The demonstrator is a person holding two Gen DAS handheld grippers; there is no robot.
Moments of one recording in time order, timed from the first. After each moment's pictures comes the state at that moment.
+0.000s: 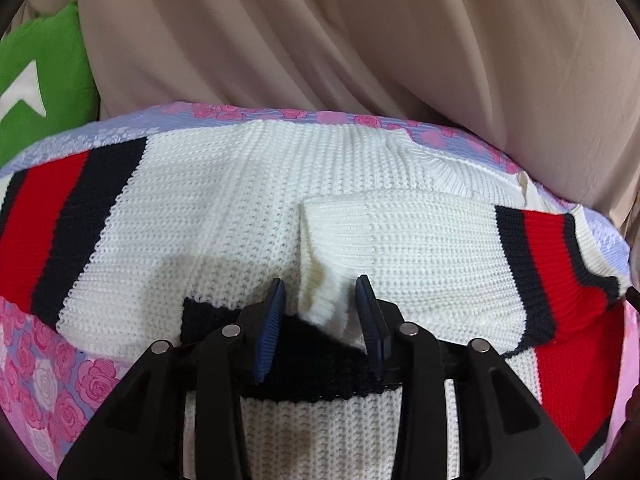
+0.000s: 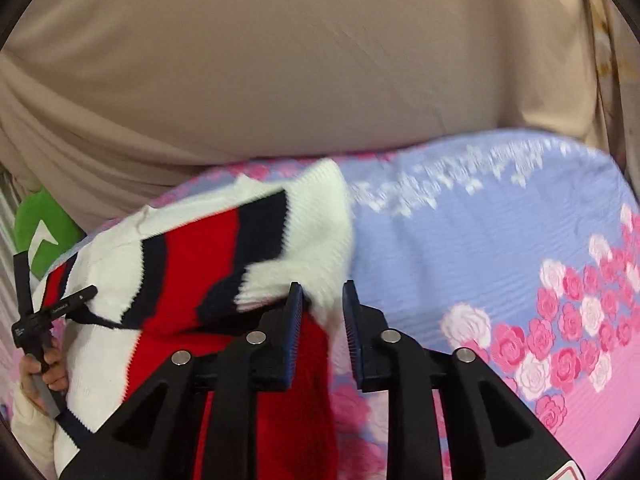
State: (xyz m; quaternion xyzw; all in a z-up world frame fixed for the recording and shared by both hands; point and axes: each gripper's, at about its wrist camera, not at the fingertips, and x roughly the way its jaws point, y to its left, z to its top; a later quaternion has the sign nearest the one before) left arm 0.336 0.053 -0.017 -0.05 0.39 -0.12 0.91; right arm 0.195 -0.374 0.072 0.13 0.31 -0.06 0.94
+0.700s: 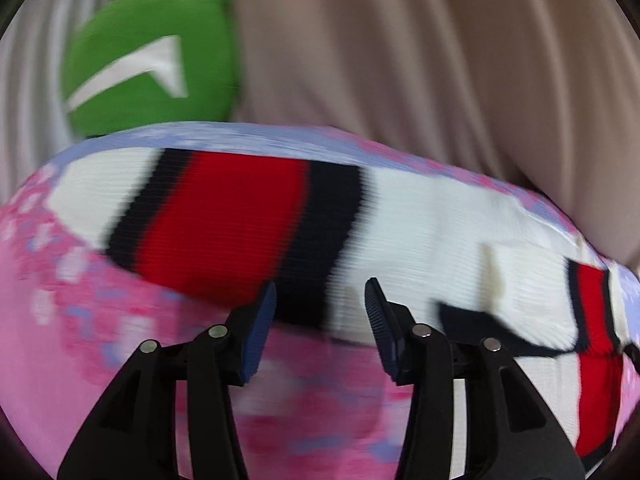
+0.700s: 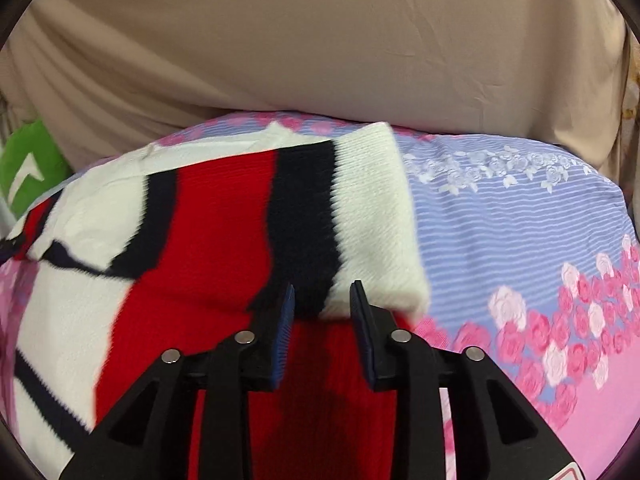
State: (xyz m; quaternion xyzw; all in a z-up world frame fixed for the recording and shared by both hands) left arm 0.301 0.211 0.012 -0.10 0.36 0.02 0.93; right arm 0.214 -0.308 0.047 0.06 0.37 -0.05 0.93
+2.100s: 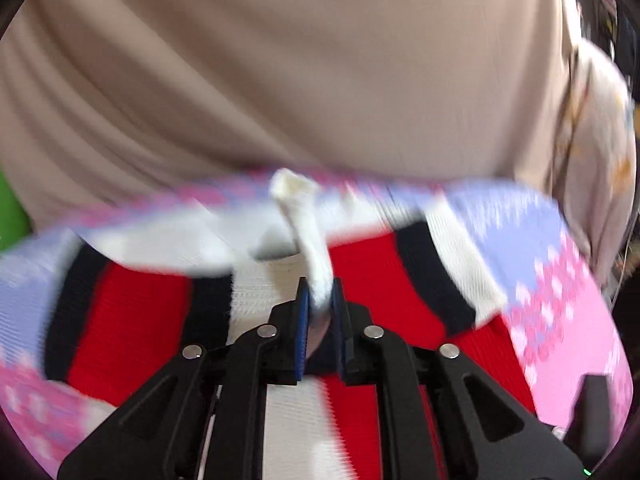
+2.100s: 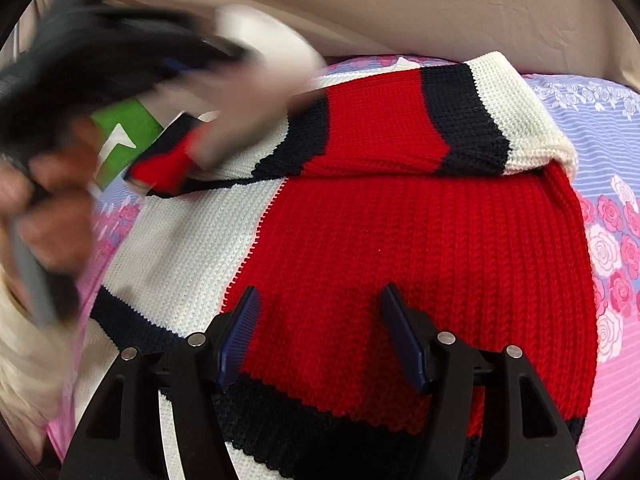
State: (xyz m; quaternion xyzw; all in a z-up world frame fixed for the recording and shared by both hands) left arm 0.254 -0.121 0.052 0.05 0.36 -0.25 0.90; right arm 0.163 -0.238 0.008 0.13 0.38 0.10 0.91
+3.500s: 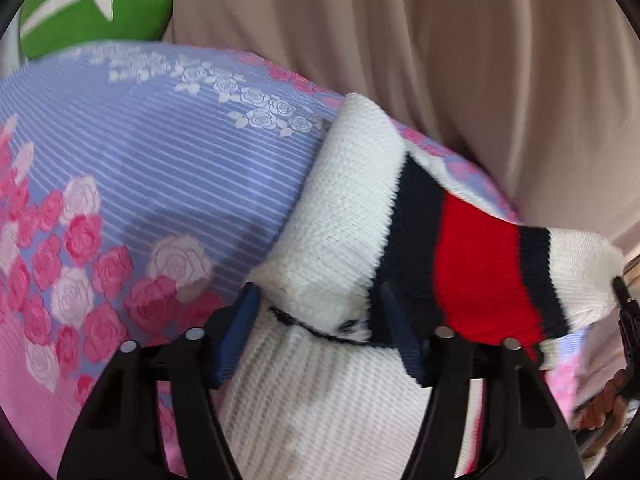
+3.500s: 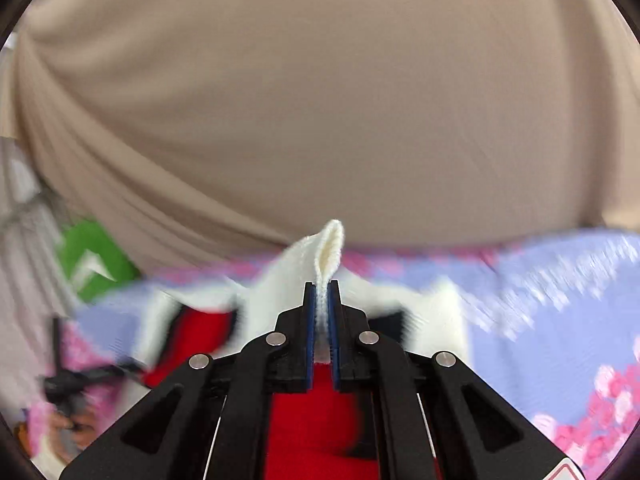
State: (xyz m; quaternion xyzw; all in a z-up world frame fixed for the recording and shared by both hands) left arm 0.298 0.097 0.004 -0.17 0.44 -0.07 0.88; right arm 0.277 -0.331 0.121 0.14 0.28 0.01 0.95
